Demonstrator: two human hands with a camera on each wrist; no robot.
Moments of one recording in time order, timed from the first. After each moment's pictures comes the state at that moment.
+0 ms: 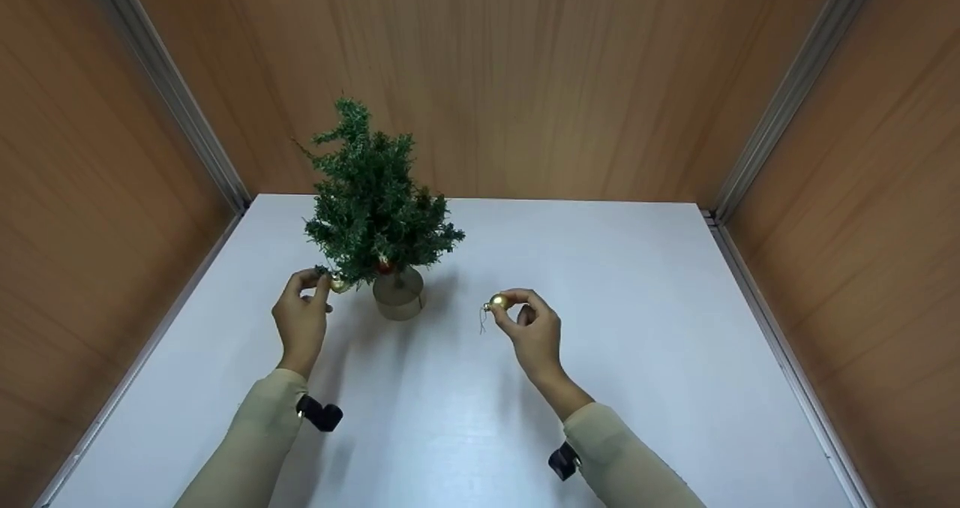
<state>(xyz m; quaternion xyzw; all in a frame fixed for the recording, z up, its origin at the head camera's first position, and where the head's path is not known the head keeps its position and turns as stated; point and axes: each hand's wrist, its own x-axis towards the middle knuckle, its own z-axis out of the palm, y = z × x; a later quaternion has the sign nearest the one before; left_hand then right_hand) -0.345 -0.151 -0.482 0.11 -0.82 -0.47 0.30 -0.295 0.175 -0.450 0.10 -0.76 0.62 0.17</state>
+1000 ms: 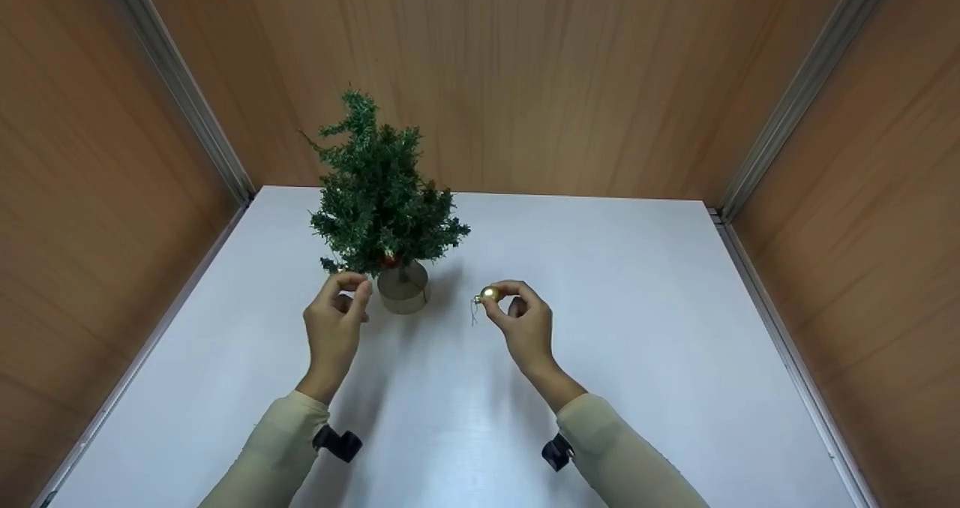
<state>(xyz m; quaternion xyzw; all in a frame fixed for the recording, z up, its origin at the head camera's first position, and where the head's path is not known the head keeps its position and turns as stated) -0.299 -0.097 -0.452 -0.05 -0.79 -0.49 0.37 -0.298 0.158 -0.445 0.12 -0.74 0.64 0.16</state>
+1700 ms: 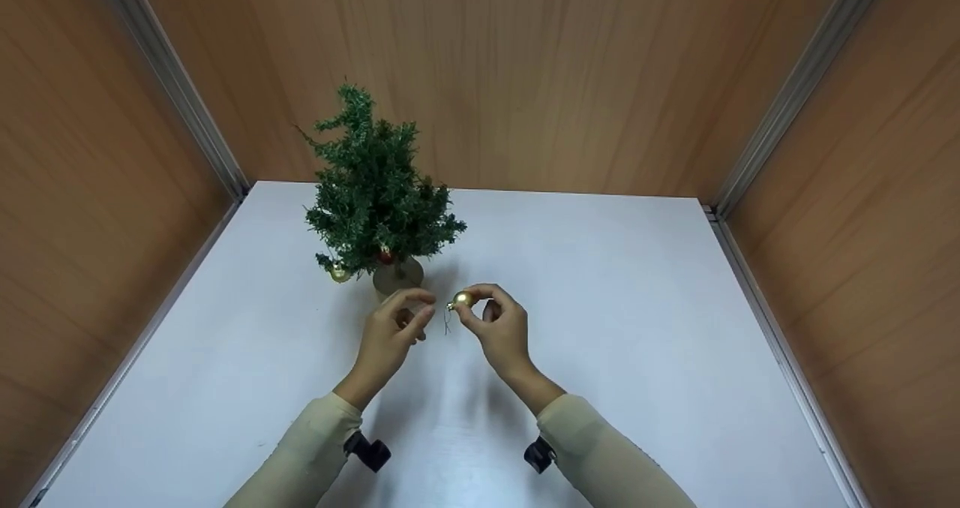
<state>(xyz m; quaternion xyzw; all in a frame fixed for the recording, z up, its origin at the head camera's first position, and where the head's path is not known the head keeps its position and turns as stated) -0.289 -0.039 -0.469 -0.18 -0.80 -0.55 0.19 -0.287 0.134 -0.443 0.15 -0.75 0.62 0.15</state>
